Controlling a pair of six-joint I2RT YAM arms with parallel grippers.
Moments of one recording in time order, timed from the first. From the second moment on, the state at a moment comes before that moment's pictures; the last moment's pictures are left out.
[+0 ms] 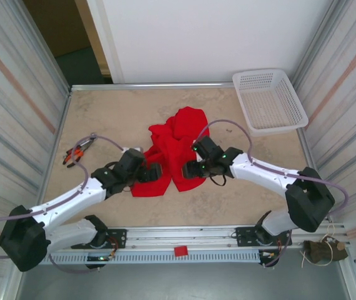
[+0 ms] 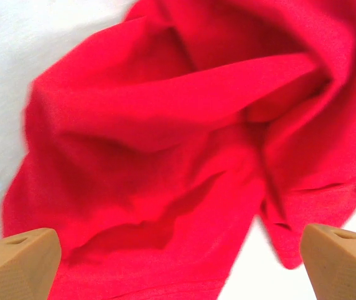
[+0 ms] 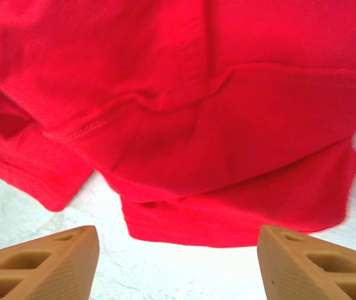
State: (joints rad) left arm -0.71 1.06 0.61 -0.46 -0.17 -0.75; right arm 0.82 1.46 0.92 -0.51 -0.08 0.57
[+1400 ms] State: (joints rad) left arm -0.33 1.04 1.36 -0.62 0.13 -0.44; right arm 0.24 1.43 1.66 -0.61 -0.50 0.51
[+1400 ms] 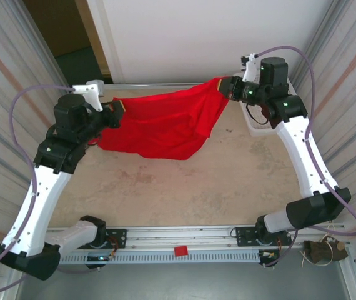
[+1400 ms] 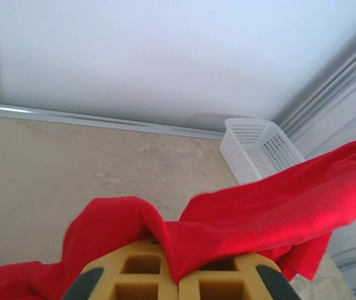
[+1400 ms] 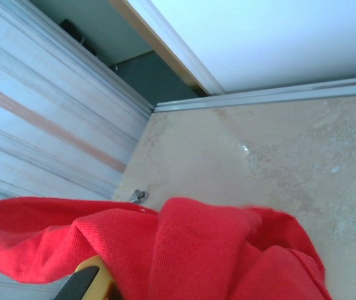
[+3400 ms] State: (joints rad) left arm -0.49 1.75 1.11 -0.56 -0.30 -0.16; right arm 0.50 1.42 0.99 -0.43 -0.31 0.60
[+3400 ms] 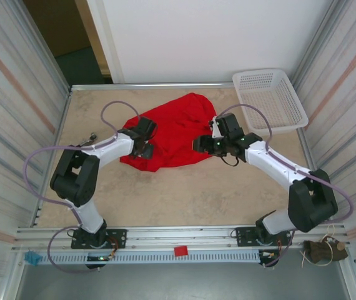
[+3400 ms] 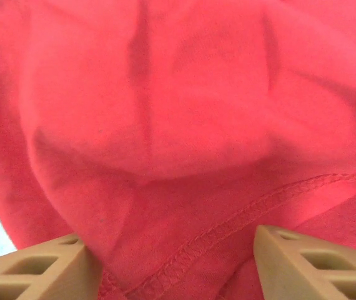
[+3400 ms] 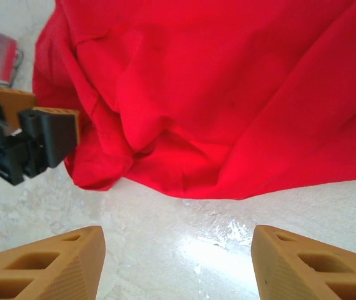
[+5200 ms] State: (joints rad) left arm -0.72 1.18 1.44 -0.69 -0.31 -0.71; right arm 0.52 1.73 0.98 -0.37 0.04 0.84
